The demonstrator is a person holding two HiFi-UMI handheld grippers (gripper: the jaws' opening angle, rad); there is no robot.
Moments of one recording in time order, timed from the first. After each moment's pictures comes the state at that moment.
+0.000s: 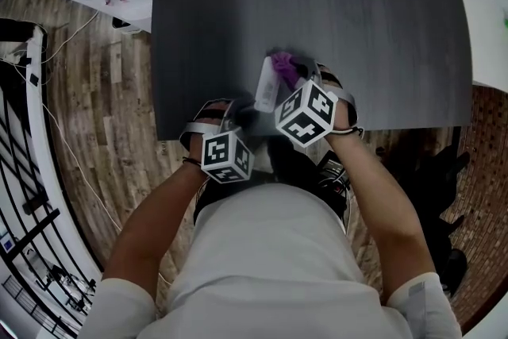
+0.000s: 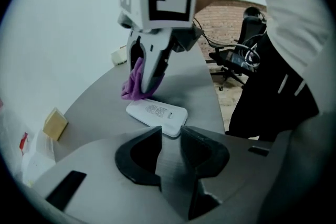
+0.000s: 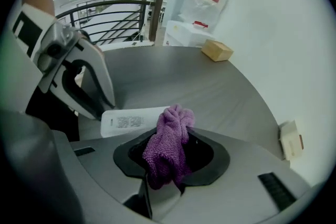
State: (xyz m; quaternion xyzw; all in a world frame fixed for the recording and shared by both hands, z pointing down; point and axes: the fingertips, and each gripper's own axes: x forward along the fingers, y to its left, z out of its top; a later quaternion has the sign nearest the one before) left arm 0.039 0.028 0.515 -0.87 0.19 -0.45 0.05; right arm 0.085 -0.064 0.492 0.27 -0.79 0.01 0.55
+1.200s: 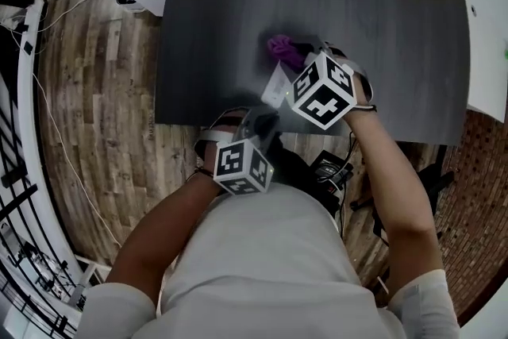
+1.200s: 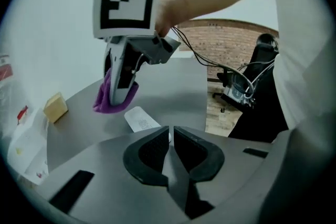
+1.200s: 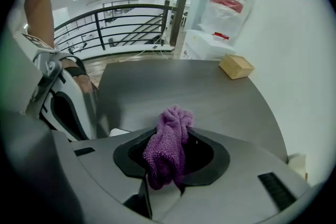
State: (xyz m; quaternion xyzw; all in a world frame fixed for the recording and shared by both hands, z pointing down) left arm 0.069 0.046 0.477 -0.89 0.24 -0.38 -0.04; right arm 0.045 -0.086 0.458 0.16 -0.82 -0.02 0.55
